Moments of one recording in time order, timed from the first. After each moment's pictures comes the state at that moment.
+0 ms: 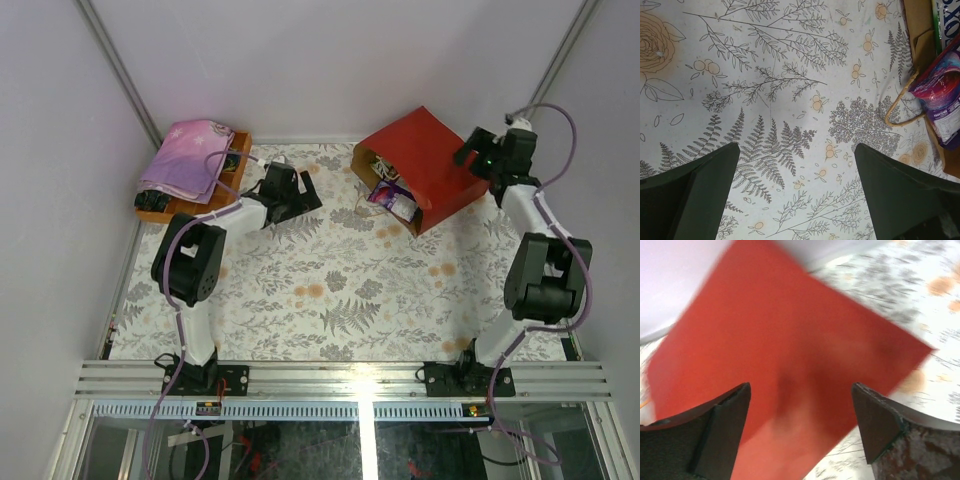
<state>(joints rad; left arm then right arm) -0.38 1.93 1.26 -0.07 0.02 -0.70 -0.19 1.77 1.31 -0.01 -0.20 0.37</state>
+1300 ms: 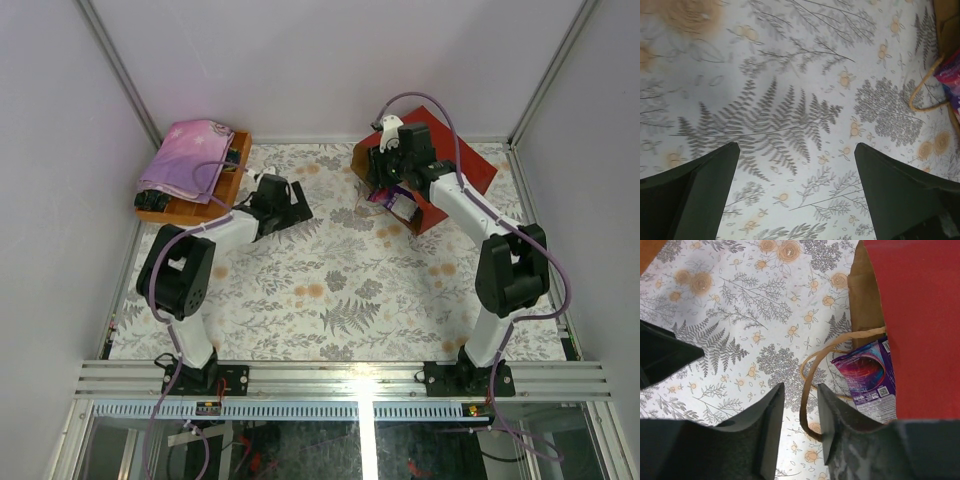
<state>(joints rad) -0.39 1.82 1.10 -0.04 -0.05 -0.69 0.35 1.81 1.50 -0.30 -0.23 -0.02</state>
